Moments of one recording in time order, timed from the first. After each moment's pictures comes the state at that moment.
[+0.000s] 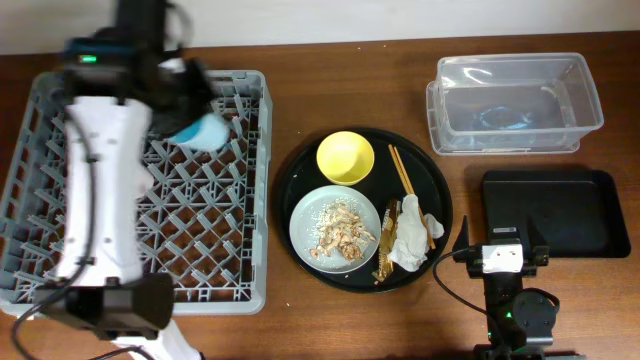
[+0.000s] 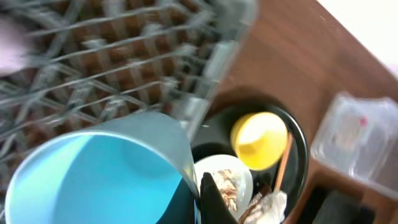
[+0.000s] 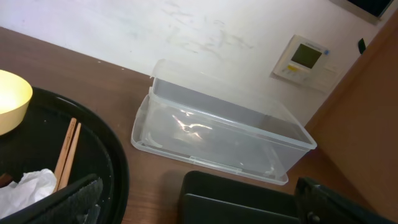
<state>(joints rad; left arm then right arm) -0.03 1.89 2.25 -1.53 0.18 -0.59 -0.04 0.01 0.01 -0.07 0.08 -0.37</state>
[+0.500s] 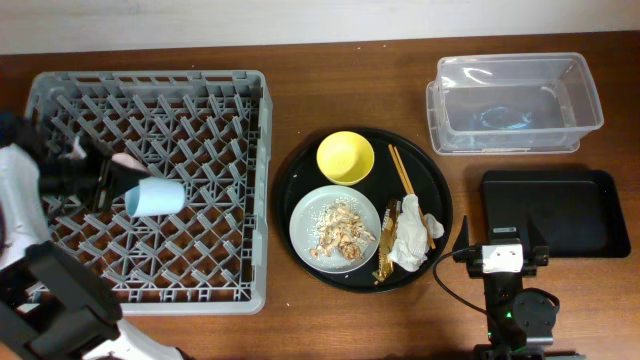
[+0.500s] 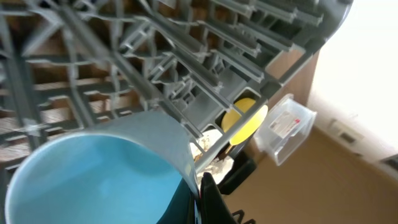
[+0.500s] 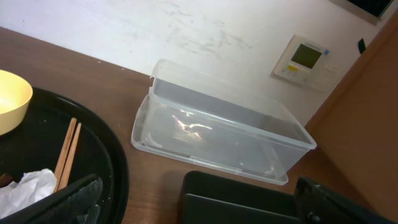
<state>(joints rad) 0.55 1.89 1.64 -1.40 0.75 -0.35 -0.04 0.01 0.01 -0.07 0.08 -0.37</state>
